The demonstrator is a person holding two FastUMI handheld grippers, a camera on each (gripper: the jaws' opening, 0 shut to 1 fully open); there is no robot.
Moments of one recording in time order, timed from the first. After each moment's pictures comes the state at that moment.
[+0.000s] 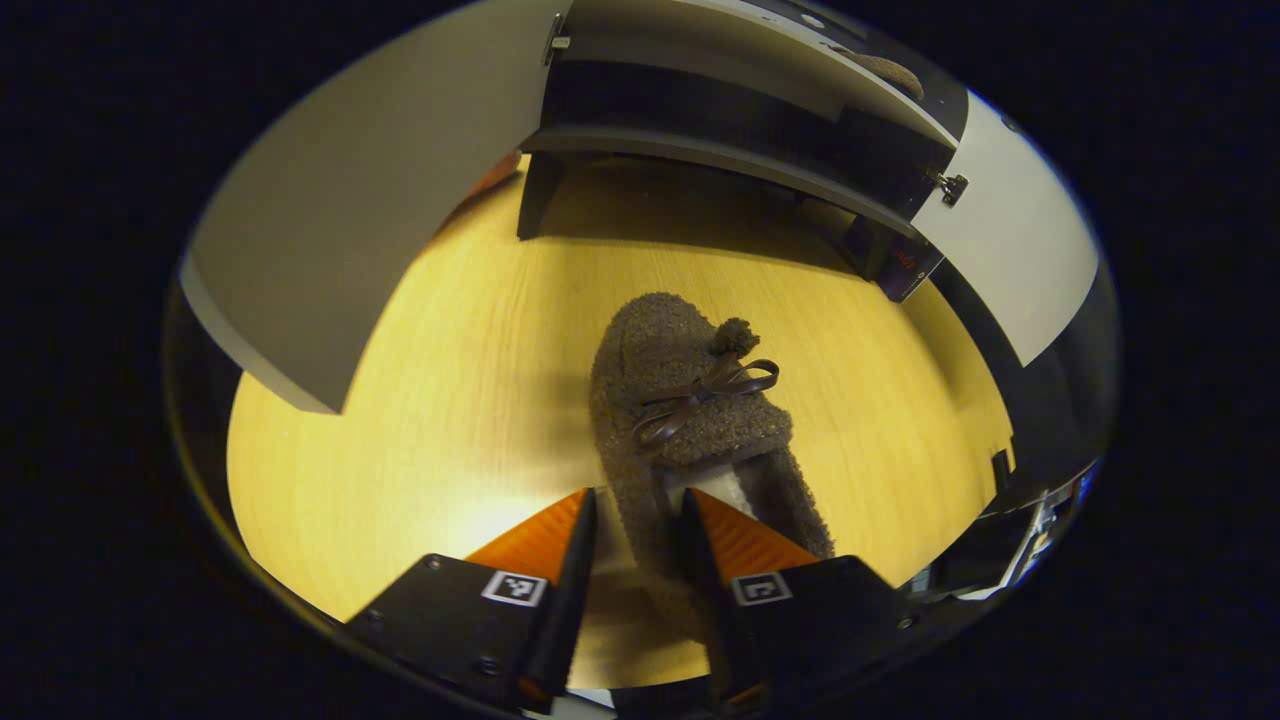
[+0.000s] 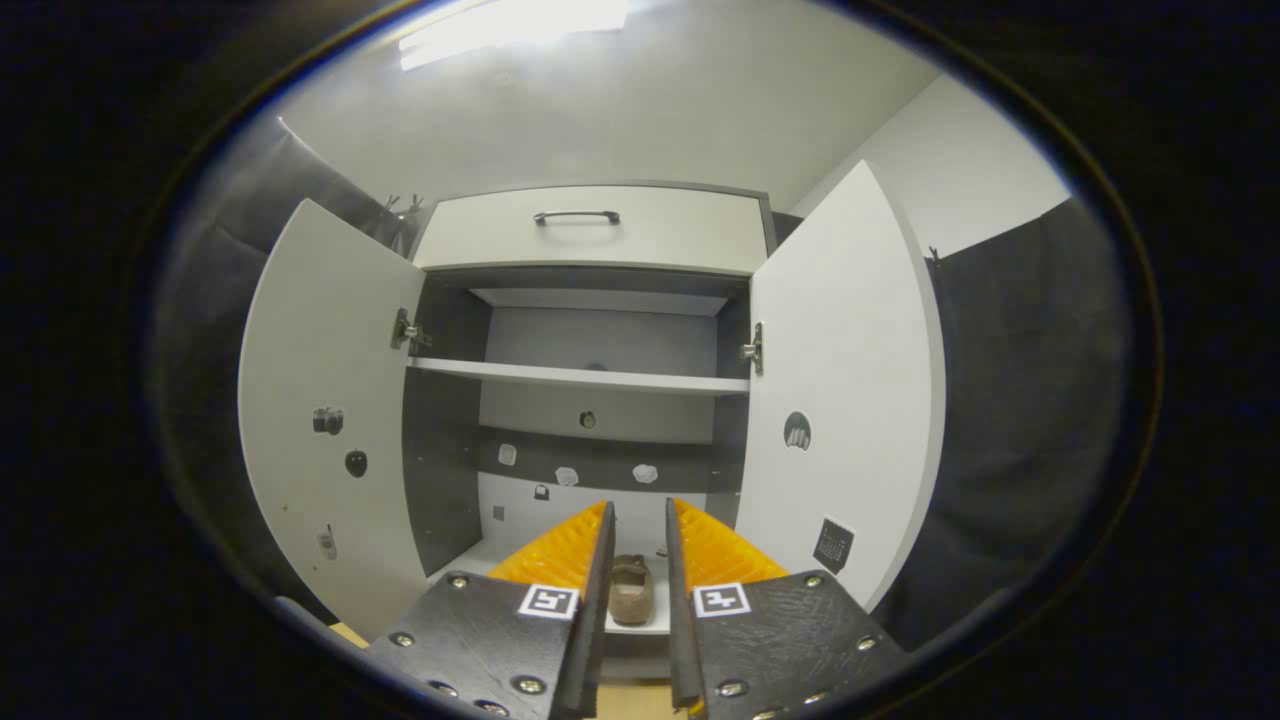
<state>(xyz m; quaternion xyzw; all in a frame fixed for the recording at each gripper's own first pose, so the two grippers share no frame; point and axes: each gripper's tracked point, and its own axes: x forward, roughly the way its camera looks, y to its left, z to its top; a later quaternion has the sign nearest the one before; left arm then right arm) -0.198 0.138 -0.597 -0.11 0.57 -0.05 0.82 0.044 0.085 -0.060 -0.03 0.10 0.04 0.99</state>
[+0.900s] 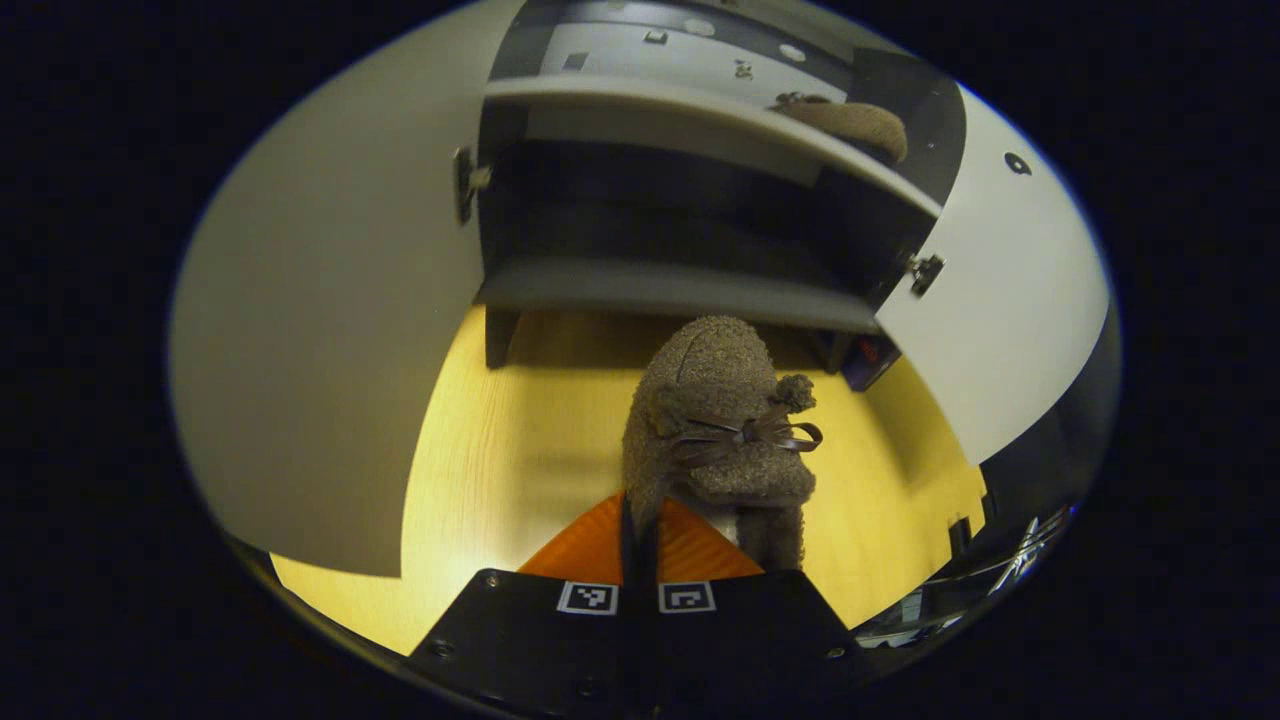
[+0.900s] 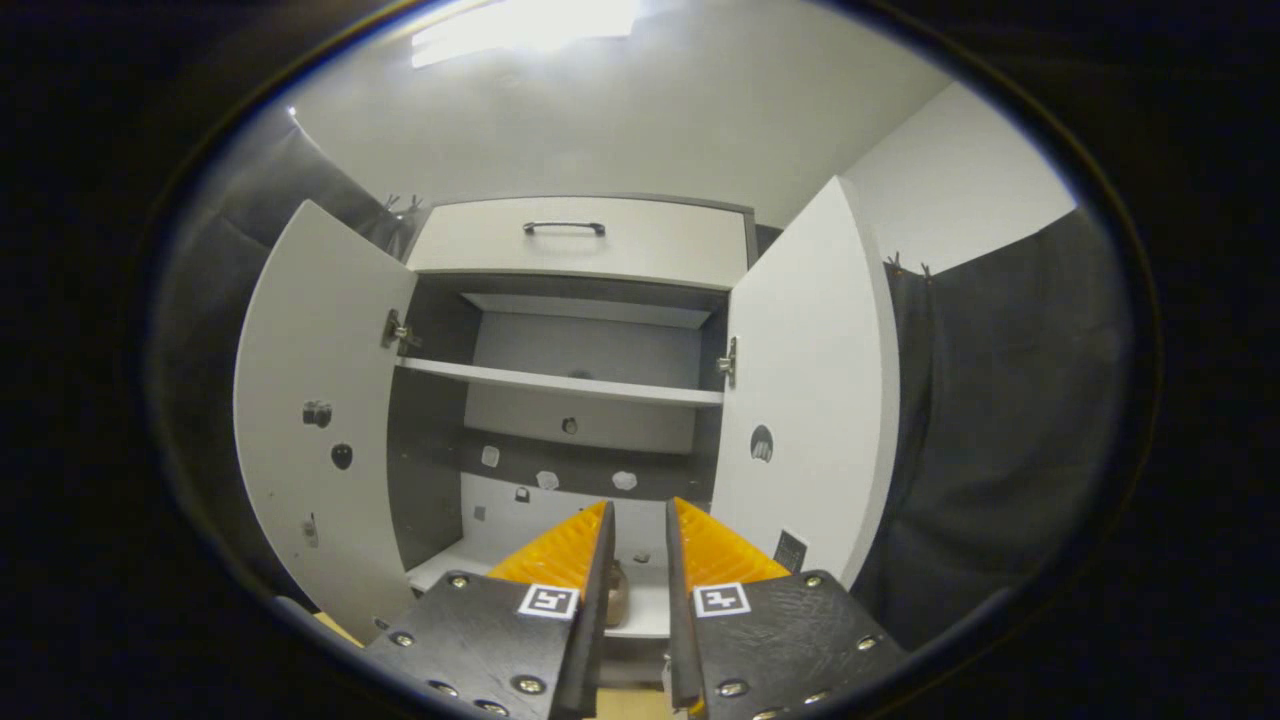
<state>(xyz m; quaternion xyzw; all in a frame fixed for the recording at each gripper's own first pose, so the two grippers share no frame) -0.082 0.102 -0.485 -0.08 0.47 -0.04 0.88 0.038 0.055 -0.046 -0.05 0.08 0.03 1.00</state>
